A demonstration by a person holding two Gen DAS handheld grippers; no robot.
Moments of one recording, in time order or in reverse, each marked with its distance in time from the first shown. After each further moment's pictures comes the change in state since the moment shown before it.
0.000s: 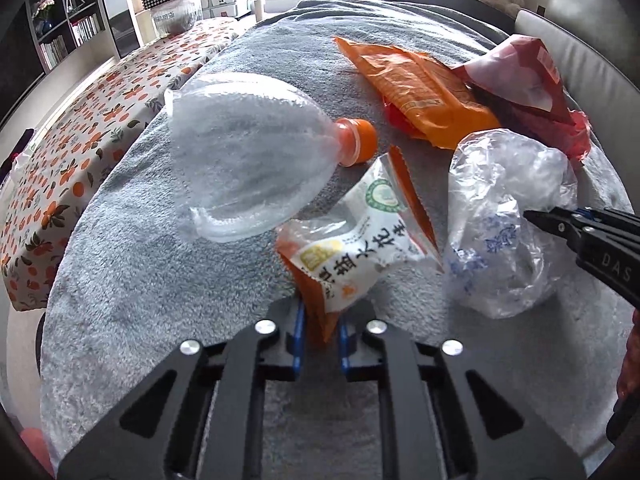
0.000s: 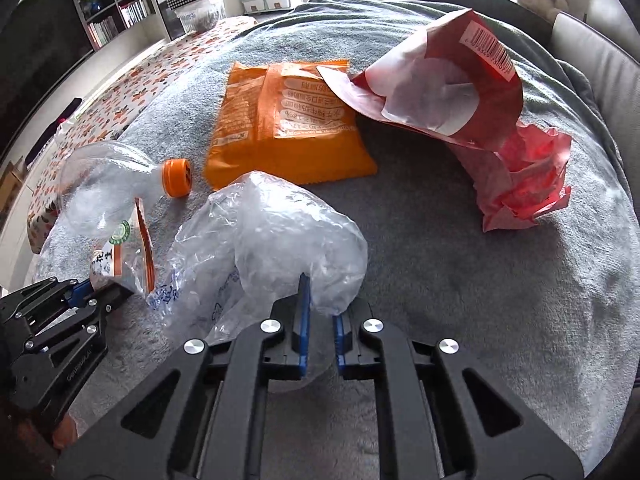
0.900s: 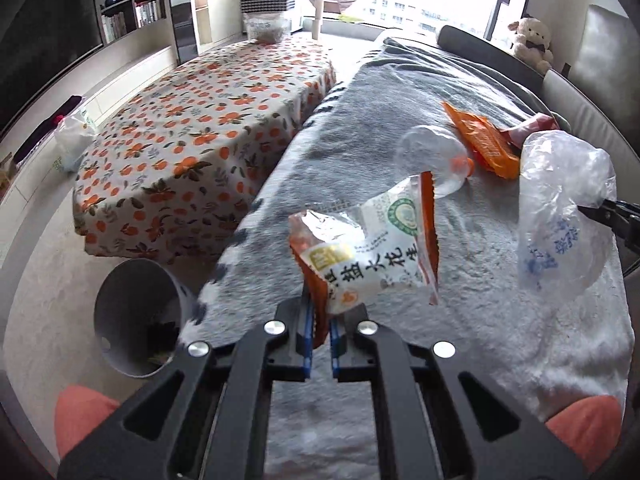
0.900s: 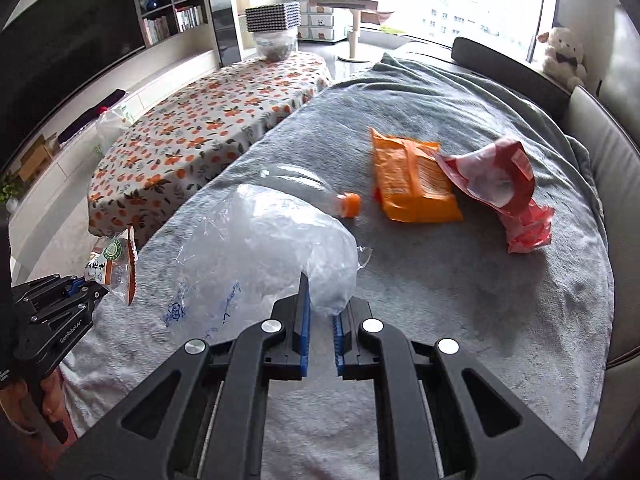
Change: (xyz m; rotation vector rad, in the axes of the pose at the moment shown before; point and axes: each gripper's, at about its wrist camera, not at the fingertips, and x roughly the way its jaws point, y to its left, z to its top) left arm -0.146 0.165 -0.075 -0.149 -0.088 0.056; right arm -0.125 0.142 -0.014 -0.136 -0.114 0.037
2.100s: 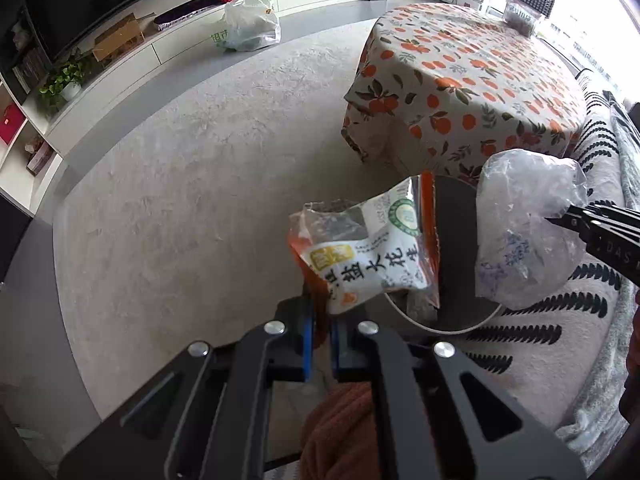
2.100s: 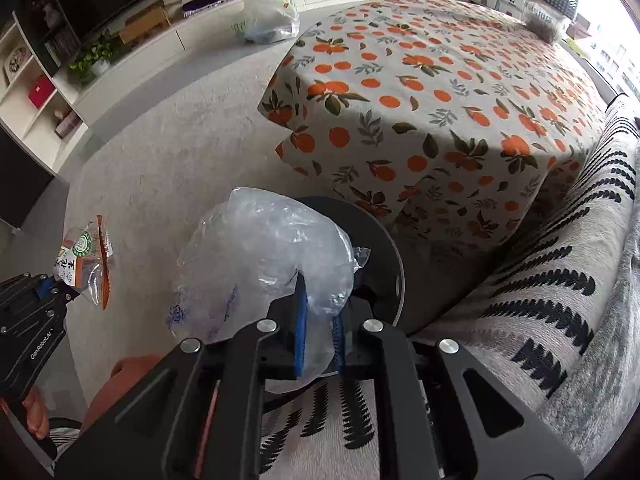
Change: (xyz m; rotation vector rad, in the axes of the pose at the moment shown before) left arm -0.009 0.384 -0.127 -0.410 0.178 0.334; right arm 0.186 0.445 -0.009 -0.414 0.264 0.299
